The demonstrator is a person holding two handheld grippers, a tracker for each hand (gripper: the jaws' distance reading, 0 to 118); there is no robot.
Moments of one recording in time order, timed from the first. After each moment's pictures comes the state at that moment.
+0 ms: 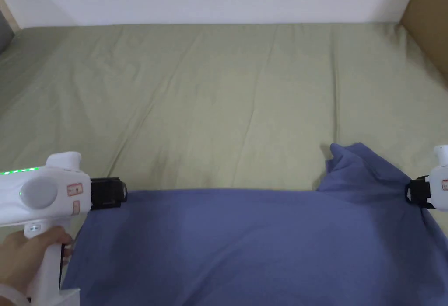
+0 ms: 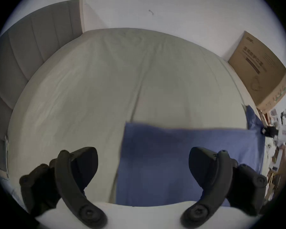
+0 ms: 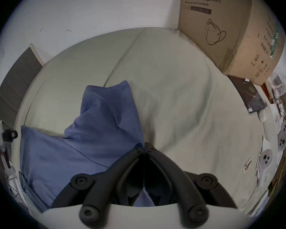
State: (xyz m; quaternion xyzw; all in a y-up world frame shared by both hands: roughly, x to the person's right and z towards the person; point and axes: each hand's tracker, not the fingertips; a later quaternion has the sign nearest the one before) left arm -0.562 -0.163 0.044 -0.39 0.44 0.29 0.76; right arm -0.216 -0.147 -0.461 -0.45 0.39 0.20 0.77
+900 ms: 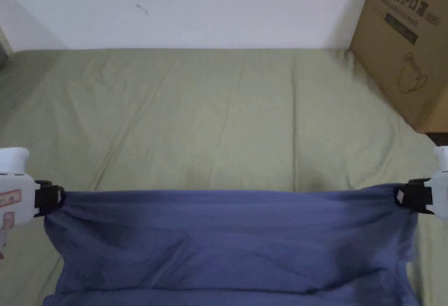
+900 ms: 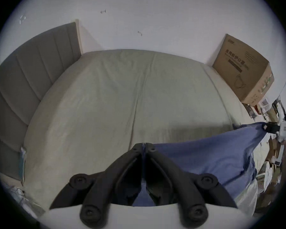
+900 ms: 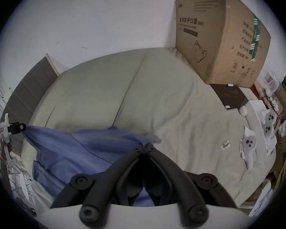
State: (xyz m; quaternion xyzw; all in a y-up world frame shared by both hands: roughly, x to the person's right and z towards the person) left arm -0.424 -0.045 0.145 -0.34 0.41 0.23 0.81; right arm -0.059 -0.044 -0.363 -0.41 0.43 0.16 0.79
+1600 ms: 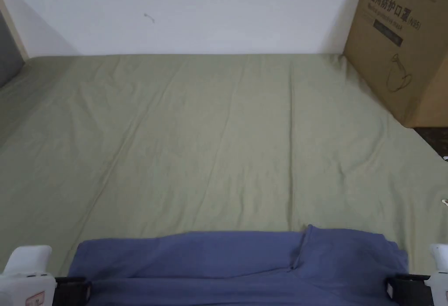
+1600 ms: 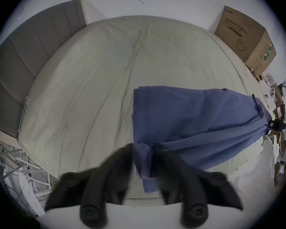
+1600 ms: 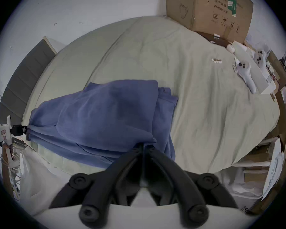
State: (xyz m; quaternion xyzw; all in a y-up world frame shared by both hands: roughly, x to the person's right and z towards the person) left arm -0.318 -0.129 0.211 -0.44 0.41 0.25 0.76; right arm 0.048 -0.136 -0.283 -0.47 0.39 0.20 0.77
